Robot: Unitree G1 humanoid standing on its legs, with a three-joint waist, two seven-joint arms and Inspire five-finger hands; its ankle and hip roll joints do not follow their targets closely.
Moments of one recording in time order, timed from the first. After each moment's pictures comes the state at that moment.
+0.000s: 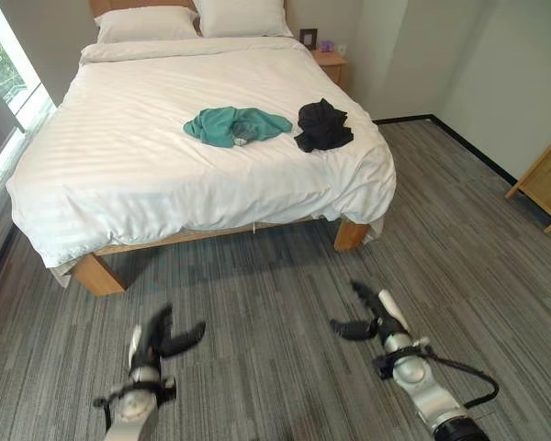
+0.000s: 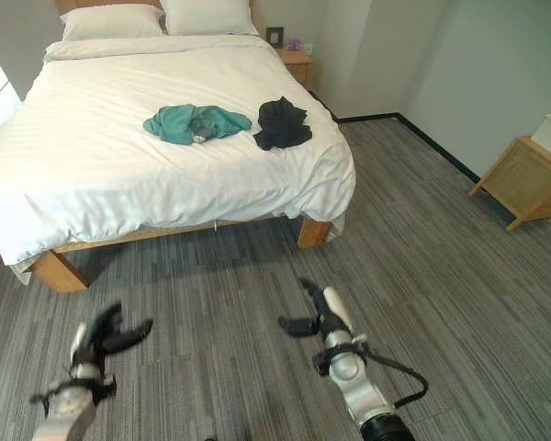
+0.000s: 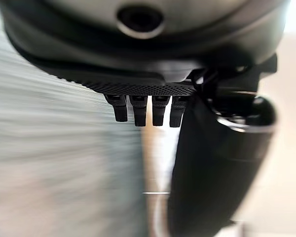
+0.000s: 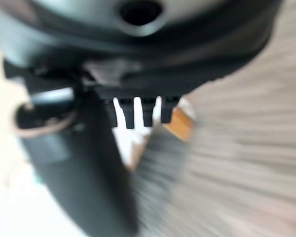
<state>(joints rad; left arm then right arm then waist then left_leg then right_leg) 0.05 0.36 0.01 0.37 -0.31 -0.17 0.19 -0.15 -0.38 0.21 0.37 -0.14 -0.04 -0.18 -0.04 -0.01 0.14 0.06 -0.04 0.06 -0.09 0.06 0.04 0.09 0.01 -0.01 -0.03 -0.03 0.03</state>
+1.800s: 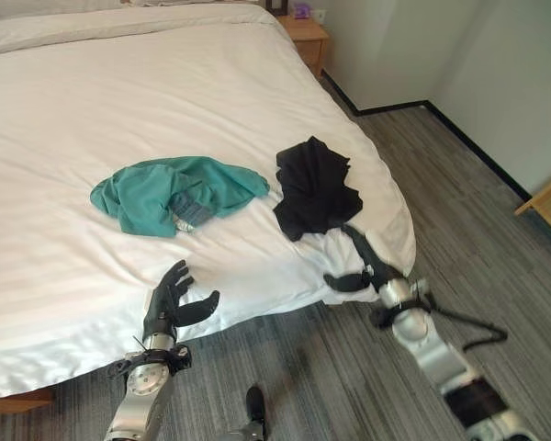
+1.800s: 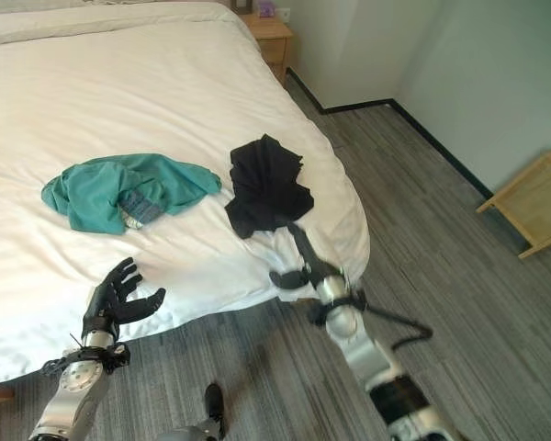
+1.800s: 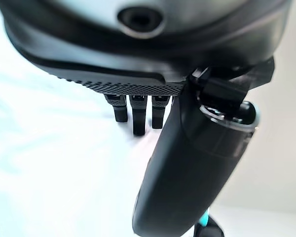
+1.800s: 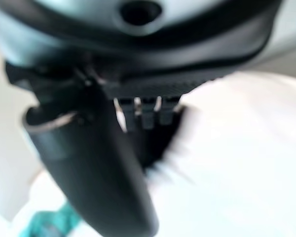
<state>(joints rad) 0.00 0.39 -0.06 0.28 -0.37 -0.12 0.21 -0.50 -0.56 0.35 0.15 -0.24 0.00 -0.16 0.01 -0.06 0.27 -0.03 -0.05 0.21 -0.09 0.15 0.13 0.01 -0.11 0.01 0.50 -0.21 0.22</state>
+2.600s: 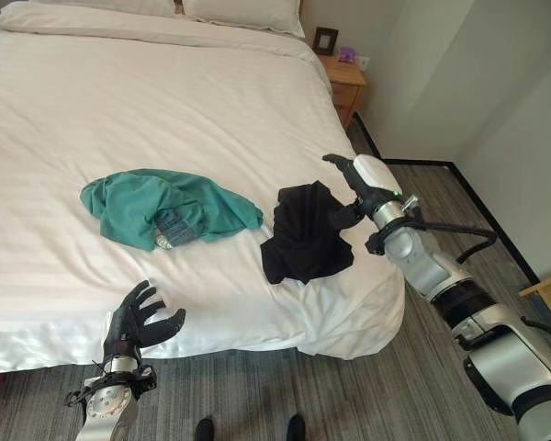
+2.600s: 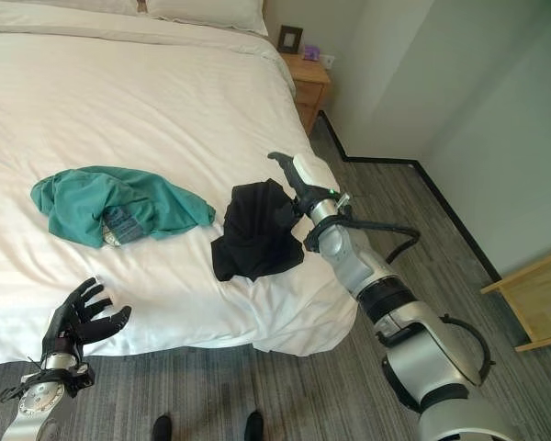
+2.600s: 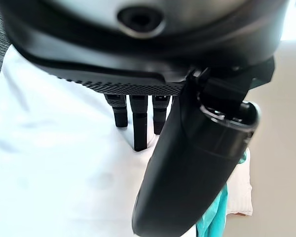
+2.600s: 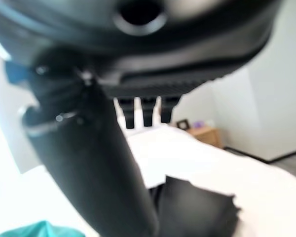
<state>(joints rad) 0.12 0.45 0.00 0.29 -0.43 -0.15 0.19 -0.84 -0.53 0.55 0.63 -0.27 0.03 -0.16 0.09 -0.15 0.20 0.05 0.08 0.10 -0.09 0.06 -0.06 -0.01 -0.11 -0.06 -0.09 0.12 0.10</state>
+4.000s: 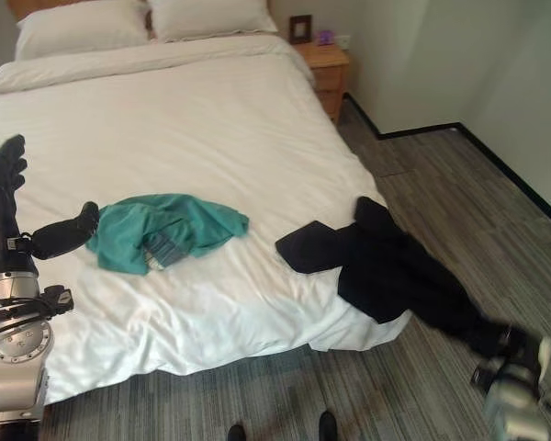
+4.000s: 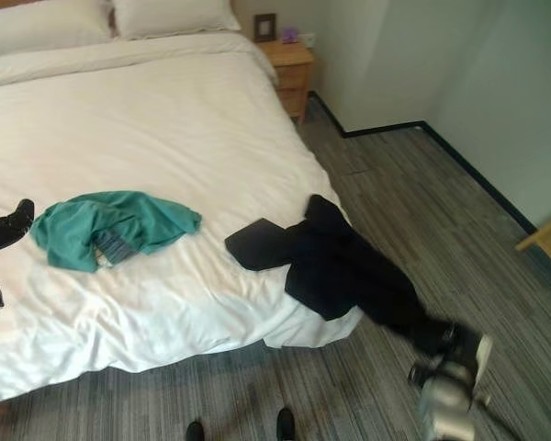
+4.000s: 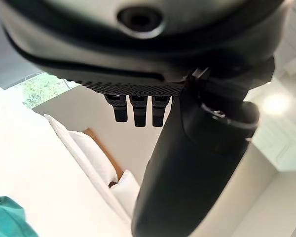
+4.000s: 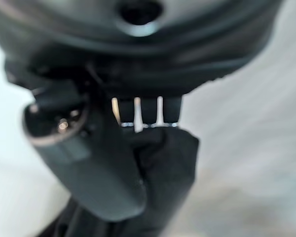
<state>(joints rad) -0.01 0.83 0.31 0.16 -0.06 -0.12 0.32 0.08 -0.37 -0.27 0.79 0.25 0.00 -0.33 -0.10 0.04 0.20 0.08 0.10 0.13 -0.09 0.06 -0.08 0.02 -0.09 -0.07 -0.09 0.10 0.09</state>
